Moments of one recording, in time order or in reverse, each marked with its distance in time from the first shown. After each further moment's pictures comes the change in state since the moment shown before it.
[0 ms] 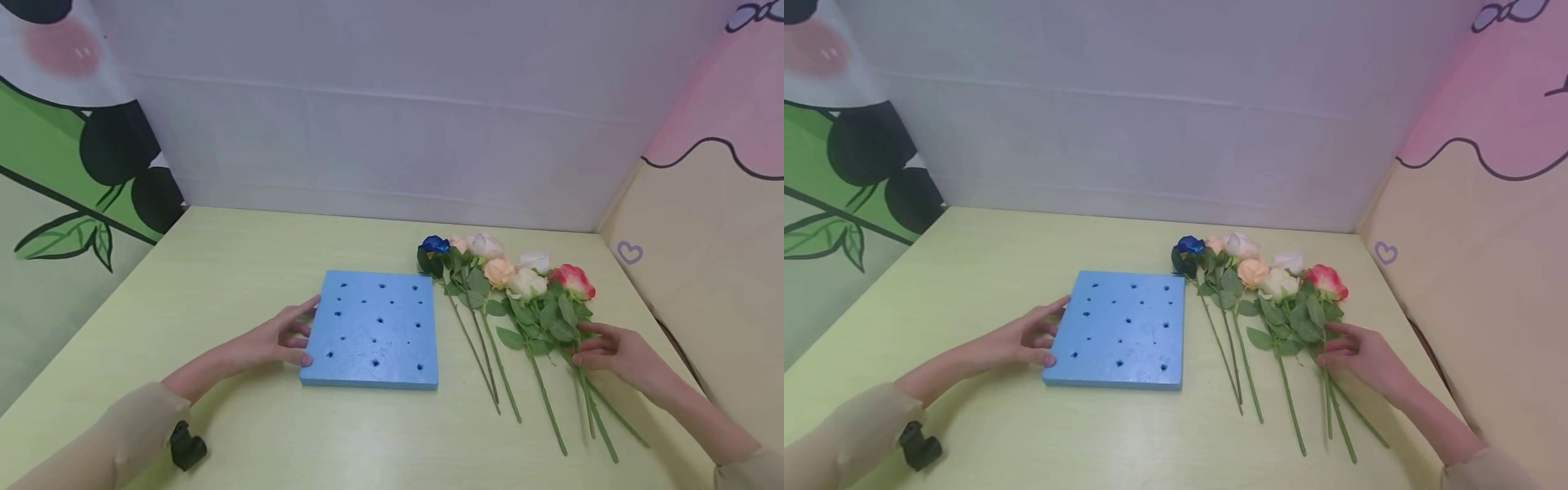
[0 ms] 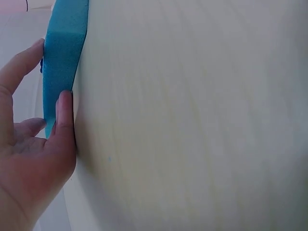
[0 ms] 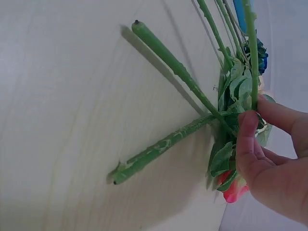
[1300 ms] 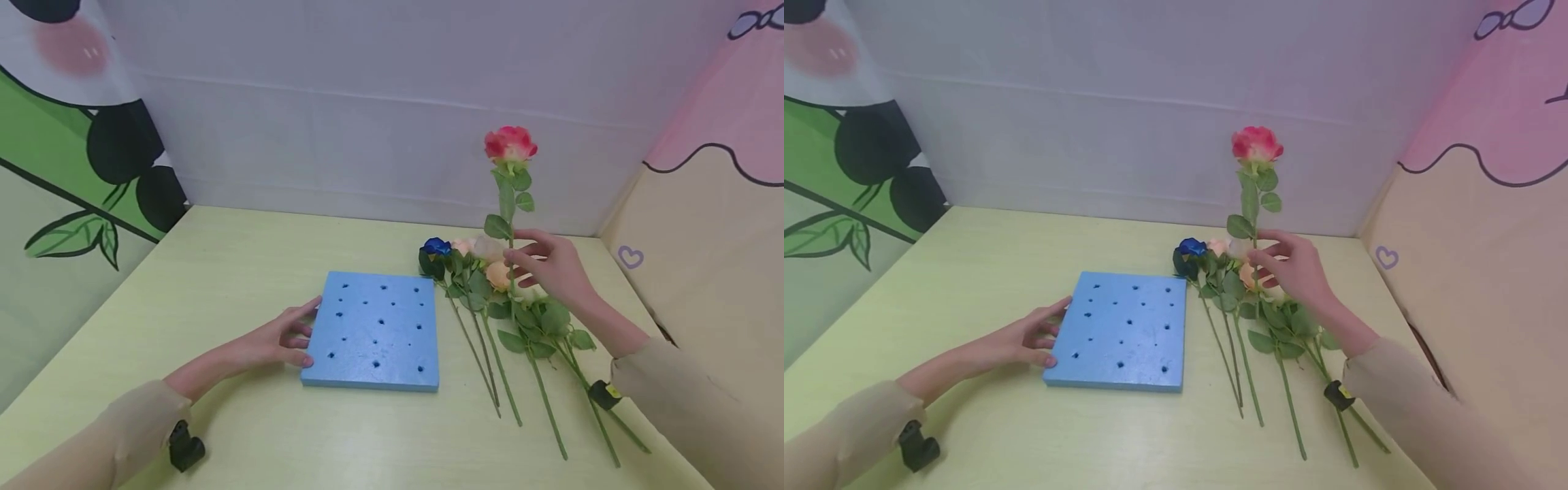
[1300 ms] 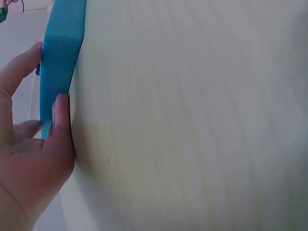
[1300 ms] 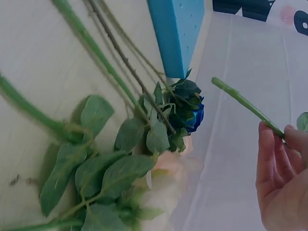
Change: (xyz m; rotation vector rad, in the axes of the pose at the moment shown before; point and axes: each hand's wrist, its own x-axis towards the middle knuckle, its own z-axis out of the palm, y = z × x) left_hand -0.004 0.005 0.001 -0.024 -0.012 -0.007; right_hand 0.085 -0.132 -0.001 0.240 0.227 -0.285
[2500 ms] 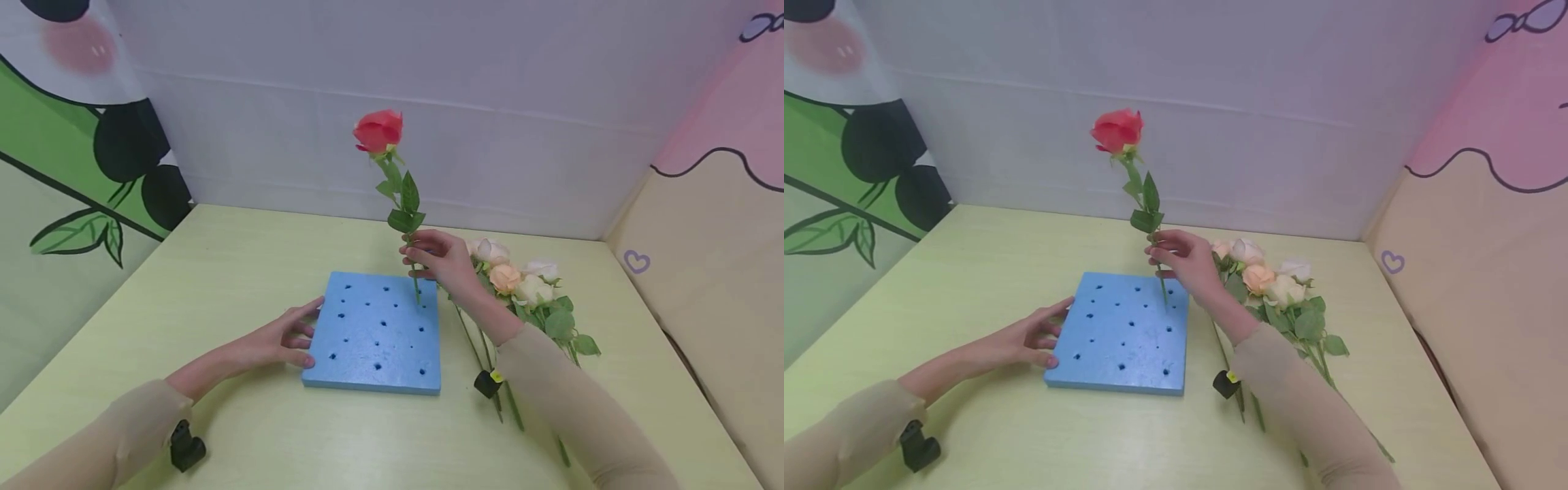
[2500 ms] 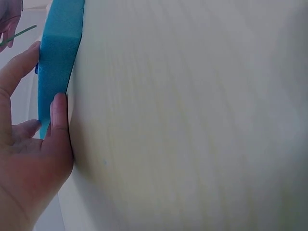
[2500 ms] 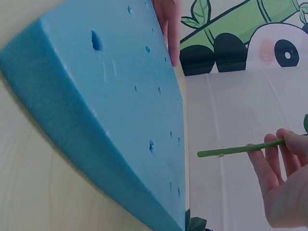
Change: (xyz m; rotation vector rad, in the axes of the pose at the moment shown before) left_hand 0.003 -0.003 0.002 -0.020 0.020 0.001; right_hand 0.051 -0.037 0.137 0.511 -0.131 -0.028
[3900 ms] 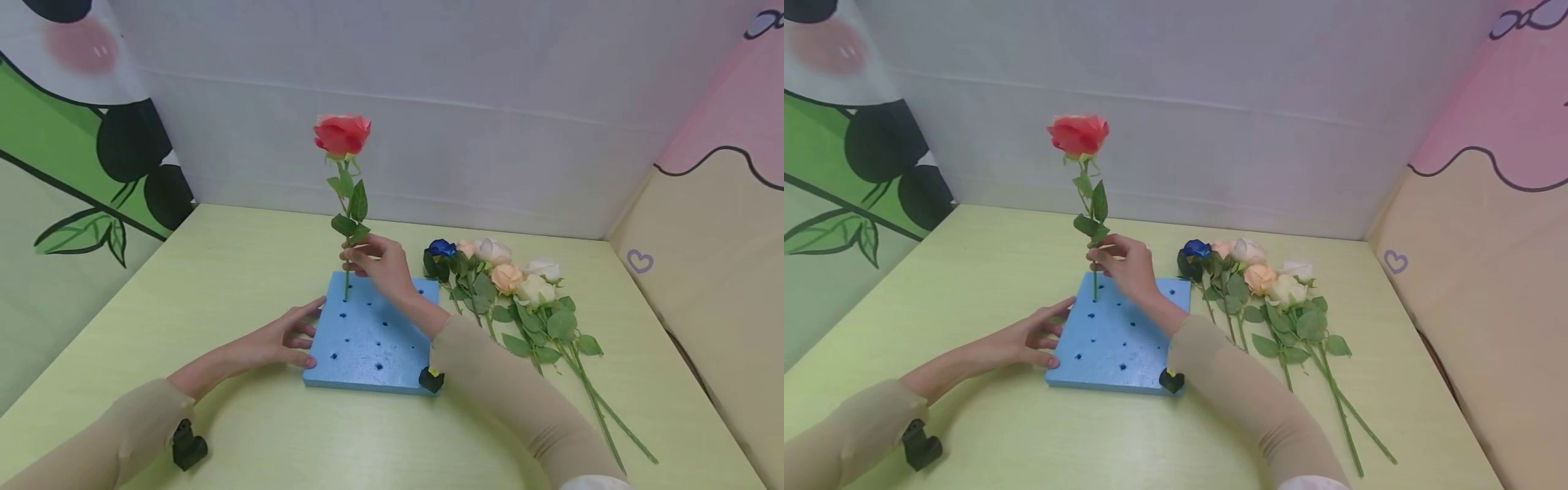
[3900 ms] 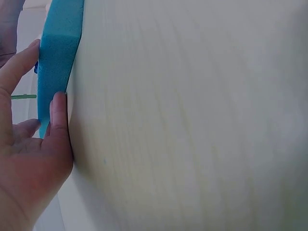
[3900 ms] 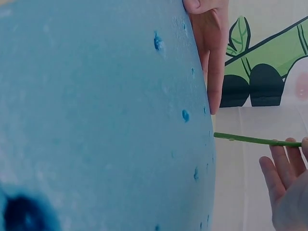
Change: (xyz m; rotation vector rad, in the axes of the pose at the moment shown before) left_hand 0.000 0.002 -0.001 0.011 -0.013 -0.011; right_hand 0.029 0.021 0.091 -0.128 0.008 -0.116
